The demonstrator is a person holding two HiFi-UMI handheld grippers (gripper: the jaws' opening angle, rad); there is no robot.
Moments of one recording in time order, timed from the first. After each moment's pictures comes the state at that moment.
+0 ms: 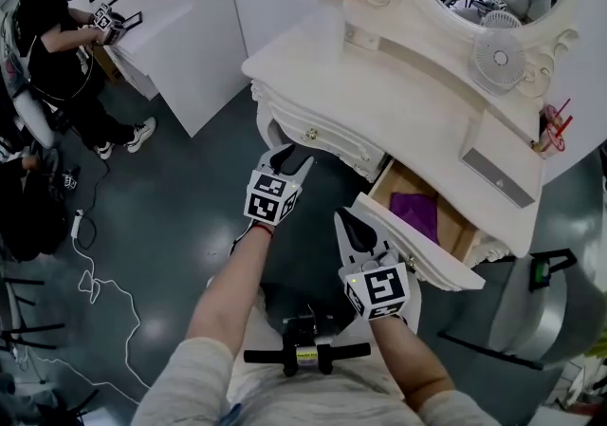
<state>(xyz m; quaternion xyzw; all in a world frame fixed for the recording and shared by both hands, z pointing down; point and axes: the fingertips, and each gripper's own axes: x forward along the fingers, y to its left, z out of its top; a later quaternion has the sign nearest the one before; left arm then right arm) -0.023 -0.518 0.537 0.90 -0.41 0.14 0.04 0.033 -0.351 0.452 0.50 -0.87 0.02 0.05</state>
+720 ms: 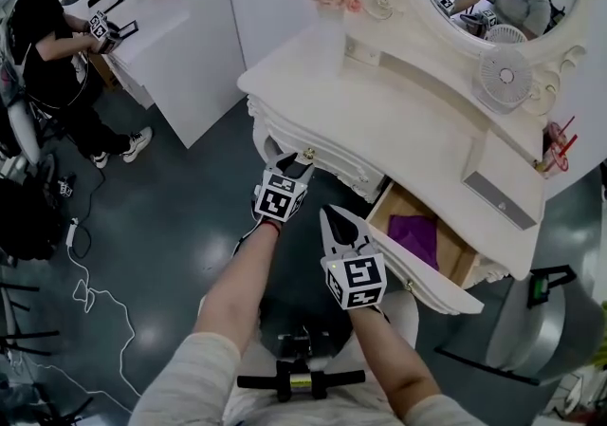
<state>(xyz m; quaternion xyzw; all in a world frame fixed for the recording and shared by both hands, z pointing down) -0.008 -0.584 0.589 0.89 -0.41 0.20 0.07 0.021 -0.427 0.494 0.52 -0.85 0.06 0.06</state>
